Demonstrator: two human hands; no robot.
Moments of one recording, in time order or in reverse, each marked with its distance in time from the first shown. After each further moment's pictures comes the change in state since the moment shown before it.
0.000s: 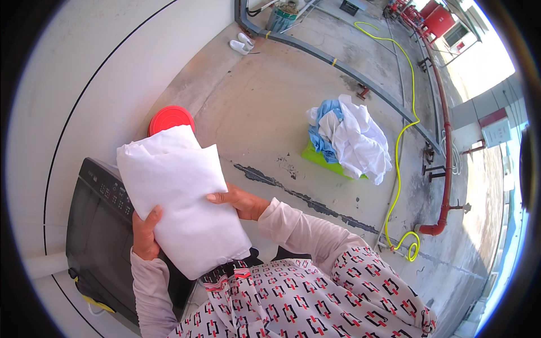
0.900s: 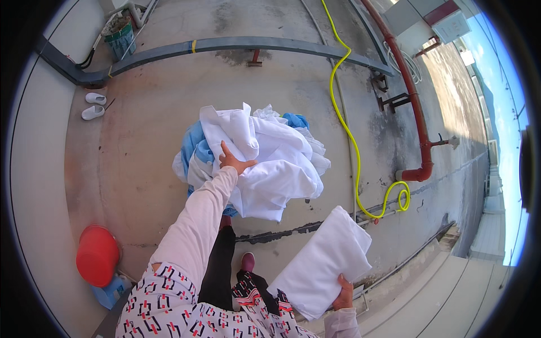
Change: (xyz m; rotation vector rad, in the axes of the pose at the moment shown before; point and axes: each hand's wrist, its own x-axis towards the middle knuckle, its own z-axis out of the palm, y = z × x) left_hand 0.359 -0.366 0.972 1.064 -0.747 -0.221; right_hand -0.564 0.006 -0.378 0.837 1.742 -0.778
